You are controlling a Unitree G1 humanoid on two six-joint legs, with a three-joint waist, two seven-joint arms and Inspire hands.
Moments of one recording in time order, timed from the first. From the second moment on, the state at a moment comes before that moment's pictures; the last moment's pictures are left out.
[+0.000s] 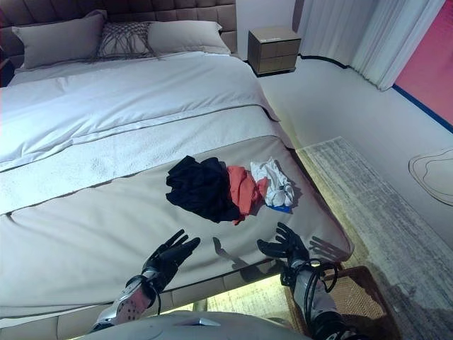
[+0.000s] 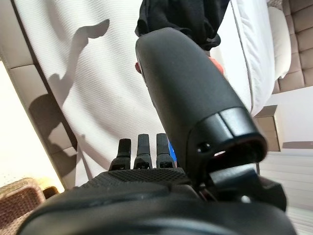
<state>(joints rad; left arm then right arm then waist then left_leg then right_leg) 0.11 0.25 -0.22 0.65 -0.79 0.02 -0.03 0.03 -0.22 0.25 0.71 0.42 -0.06 -0.13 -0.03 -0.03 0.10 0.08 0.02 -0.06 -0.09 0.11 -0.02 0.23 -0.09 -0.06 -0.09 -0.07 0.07</state>
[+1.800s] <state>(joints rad) -0.09 0.41 -0.34 0.42 -0.98 -0.06 -0.13 -0.92 -0.70 0.37 1.02 0.00 0.09 -0.45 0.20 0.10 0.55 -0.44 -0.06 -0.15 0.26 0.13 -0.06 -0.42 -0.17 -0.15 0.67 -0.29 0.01</state>
